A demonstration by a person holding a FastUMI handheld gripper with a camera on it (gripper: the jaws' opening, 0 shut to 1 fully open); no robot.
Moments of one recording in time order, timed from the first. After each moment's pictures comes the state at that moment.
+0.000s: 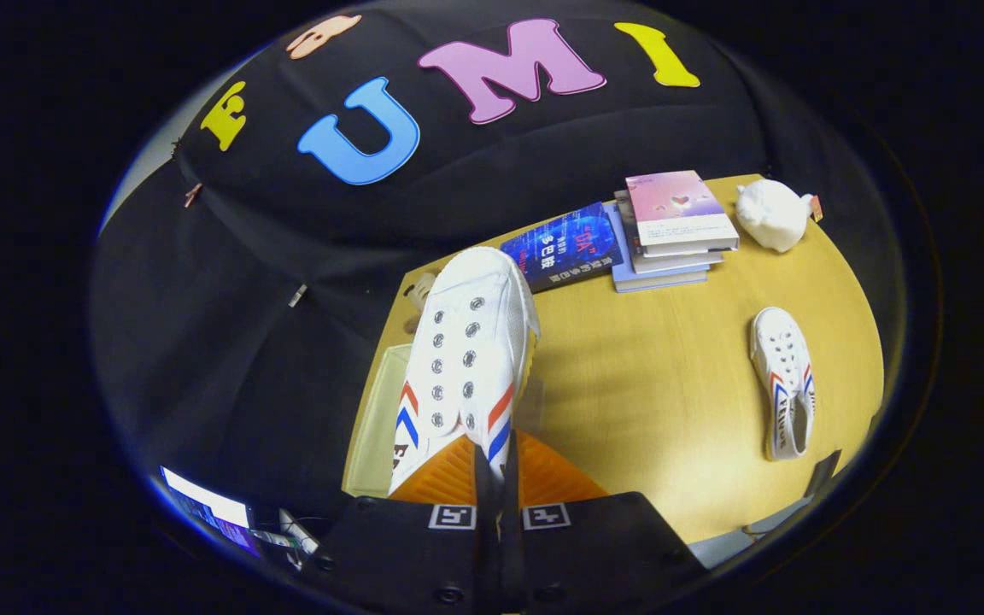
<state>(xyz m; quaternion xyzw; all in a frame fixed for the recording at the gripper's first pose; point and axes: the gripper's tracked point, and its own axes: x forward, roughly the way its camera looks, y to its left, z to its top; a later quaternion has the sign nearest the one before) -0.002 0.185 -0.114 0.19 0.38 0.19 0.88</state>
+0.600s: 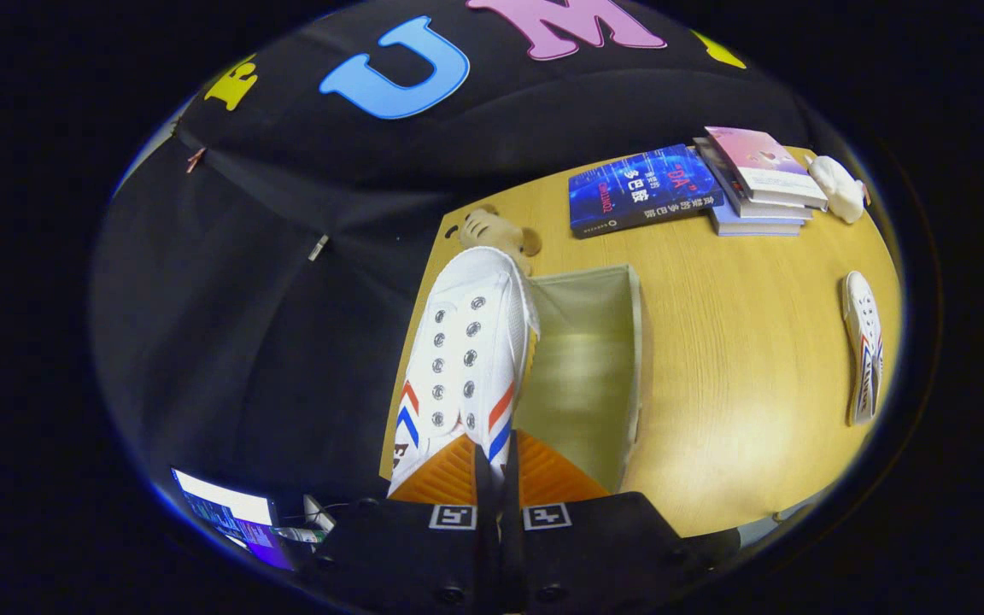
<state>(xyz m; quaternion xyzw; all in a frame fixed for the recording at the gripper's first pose) -0.015 0.321 -0.162 0.17 0.46 0.22 0.84</state>
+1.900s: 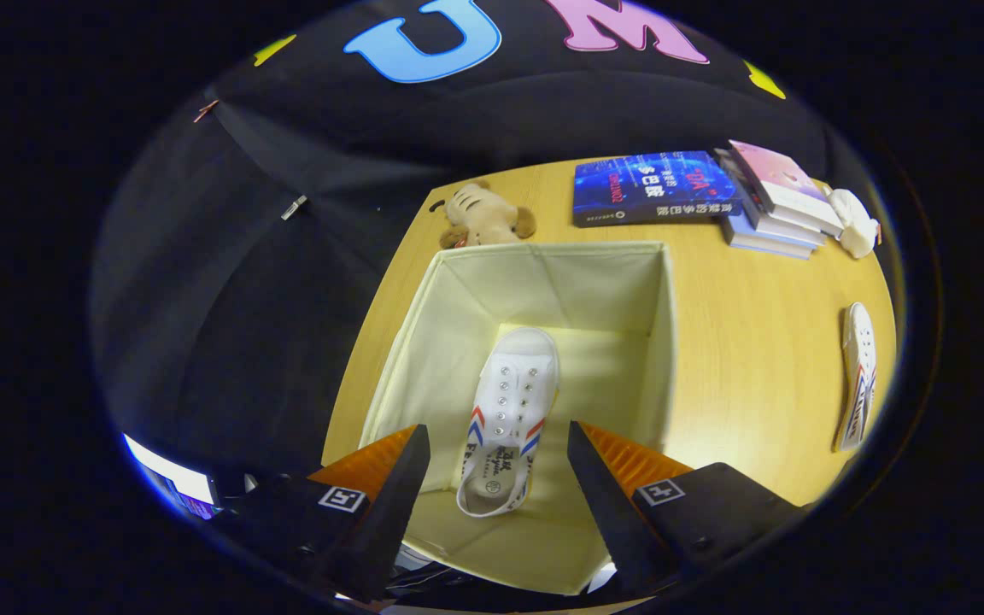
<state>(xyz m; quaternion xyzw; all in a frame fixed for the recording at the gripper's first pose) -0.003 0.315 -0.197 0.09 0.44 0.20 0.87</state>
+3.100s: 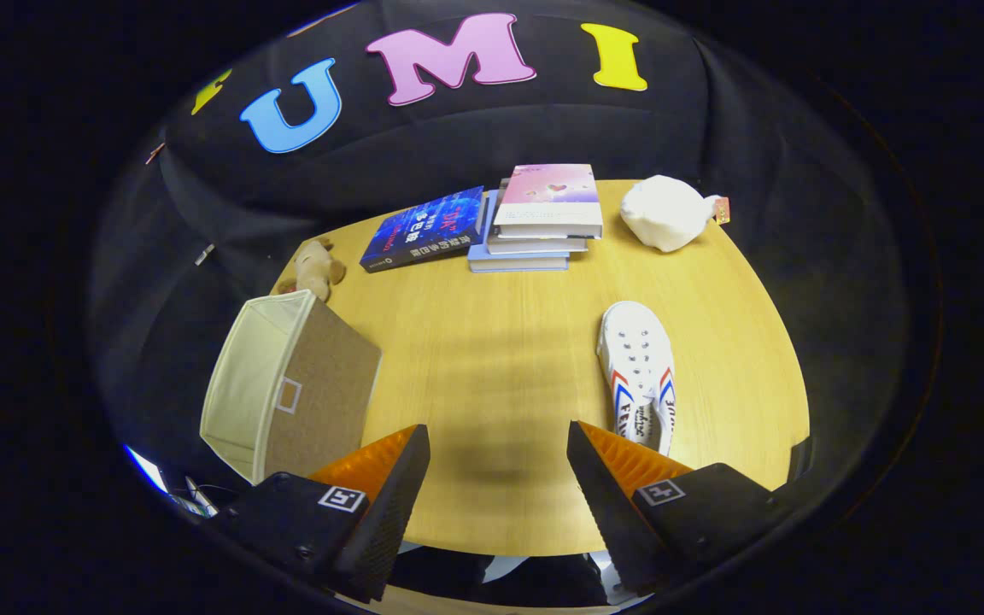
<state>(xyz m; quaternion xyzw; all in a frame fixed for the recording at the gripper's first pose) -0.004 -0.007 -0.200 0.06 0.41 0.06 0.91</state>
